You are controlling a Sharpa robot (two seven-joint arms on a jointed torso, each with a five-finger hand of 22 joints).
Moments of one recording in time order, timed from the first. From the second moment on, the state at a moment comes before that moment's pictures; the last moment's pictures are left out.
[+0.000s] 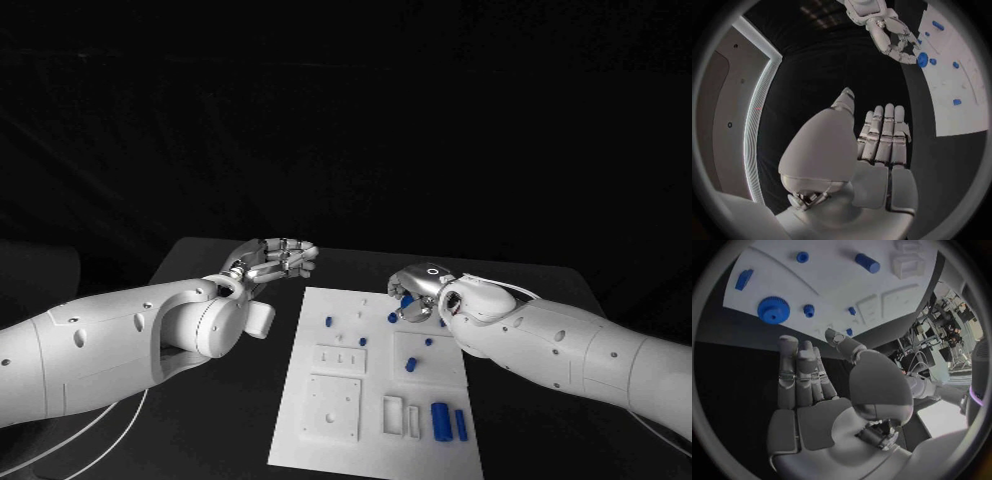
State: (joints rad) left arm 1.29 -0.84 -0.19 1.50 0.01 -0.40 0.32; left_hand 1.50 -0.10 0.05 0.29 0.08 0.66 0.18 0.34 0.43 0.96 0.15 0.08 0.07 0.77 0.15 0.37 0.41 0.04 0.68 0.05 0.21 1.31; right arm 1.15 -0.48 -0.12 1.01 -1.65 -0.32 -0.02; right_hand 1.12 -0.18 0.68 -0.28 0.15 0.82 0.18 0.36 0.34 1.11 0.13 0.07 0.07 1.33 0.01 1.17 0.79 0.22 1.34 0.00 0.67 1.30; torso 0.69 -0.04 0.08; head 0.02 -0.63
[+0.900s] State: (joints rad) left arm 1.29 -0.85 -0.19 1.53 0.01 -0.39 0.32; left_hand 1.52 -0.09 0.05 0.29 0.09 0.66 0.18 0.34 0.43 0.96 0.15 0.08 0.07 0.77 0.15 0.37 0.41 0.04 0.68 0.05 0.20 1.31; right arm 1.13 -0.48 -0.13 0.98 -1.70 -0.33 -0.03; right_hand 1.12 -0.19 0.69 -0.28 0.15 0.82 0.17 0.36 0.34 1.10 0.13 0.07 0.07 1.33 0.01 1.19 0.77 0.21 1.36 0.00 0.66 1.28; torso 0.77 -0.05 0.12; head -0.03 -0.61
